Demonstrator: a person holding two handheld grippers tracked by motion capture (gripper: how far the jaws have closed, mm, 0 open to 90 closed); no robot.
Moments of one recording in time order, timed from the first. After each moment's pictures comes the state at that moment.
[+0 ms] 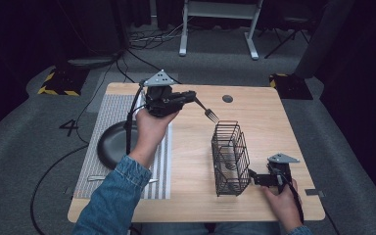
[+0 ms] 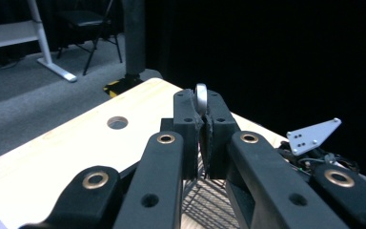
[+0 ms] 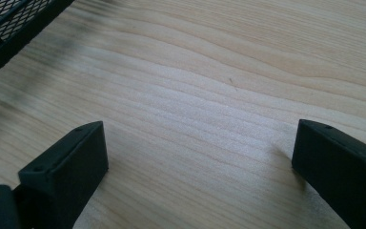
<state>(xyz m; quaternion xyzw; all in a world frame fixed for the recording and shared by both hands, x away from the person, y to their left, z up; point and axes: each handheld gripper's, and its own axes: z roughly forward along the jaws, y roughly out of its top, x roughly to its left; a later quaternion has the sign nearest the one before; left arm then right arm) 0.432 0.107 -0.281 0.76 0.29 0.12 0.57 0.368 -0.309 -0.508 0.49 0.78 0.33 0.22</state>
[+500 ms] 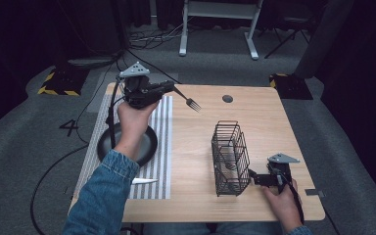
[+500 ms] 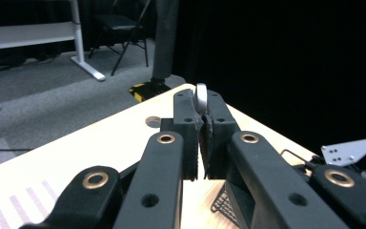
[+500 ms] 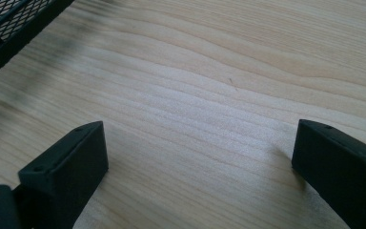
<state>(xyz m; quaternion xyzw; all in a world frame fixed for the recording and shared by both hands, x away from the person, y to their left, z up) 0.450 0.158 -0.280 0.73 0.35 0.14 0.57 0.368 -0.309 -0.508 0.49 0.78 0.33 0.22</state>
